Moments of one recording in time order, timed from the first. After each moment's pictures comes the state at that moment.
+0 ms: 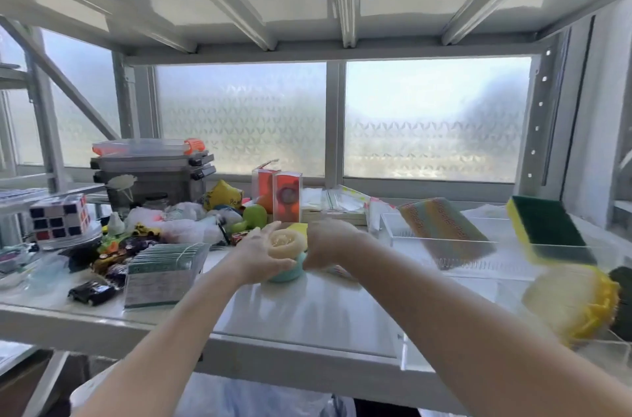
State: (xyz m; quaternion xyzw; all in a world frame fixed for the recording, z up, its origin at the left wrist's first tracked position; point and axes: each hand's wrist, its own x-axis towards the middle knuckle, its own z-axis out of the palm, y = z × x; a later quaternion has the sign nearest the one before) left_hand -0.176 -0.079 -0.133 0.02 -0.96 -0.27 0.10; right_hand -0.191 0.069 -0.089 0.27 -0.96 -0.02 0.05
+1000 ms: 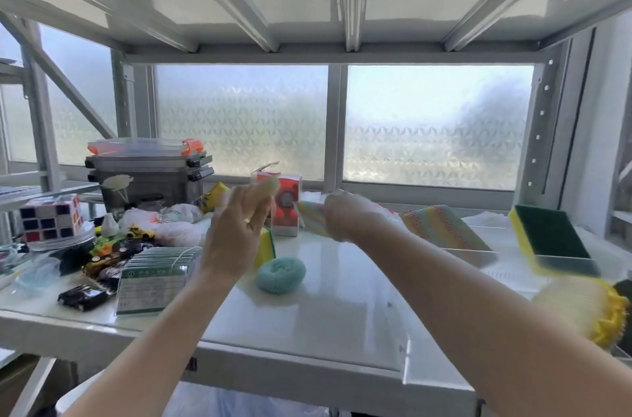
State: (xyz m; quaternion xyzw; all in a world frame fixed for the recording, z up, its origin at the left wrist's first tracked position) left_hand -0.167 -0.083 -0.117 -0.02 -0.81 -0.35 0.47; right_hand -0.223 0.080 -0.062 0.21 -0.96 -0.03 0.16
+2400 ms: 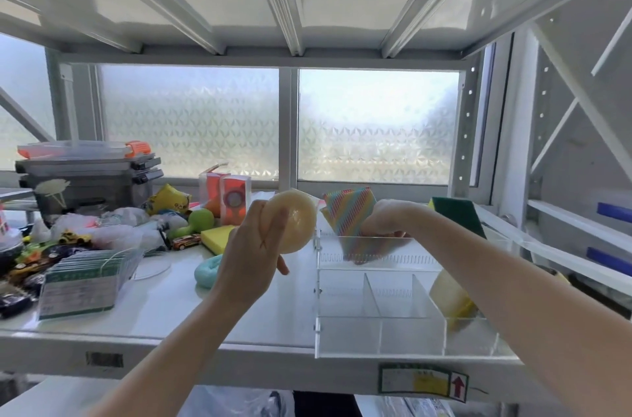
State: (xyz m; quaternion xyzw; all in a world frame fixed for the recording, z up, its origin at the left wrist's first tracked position) left_hand -0.123 0.046 -0.115 -0.12 -0.80 -0.46 0.37; right_hand -0.199 0.237 -0.046 0.08 -0.99 0.13 -0.05
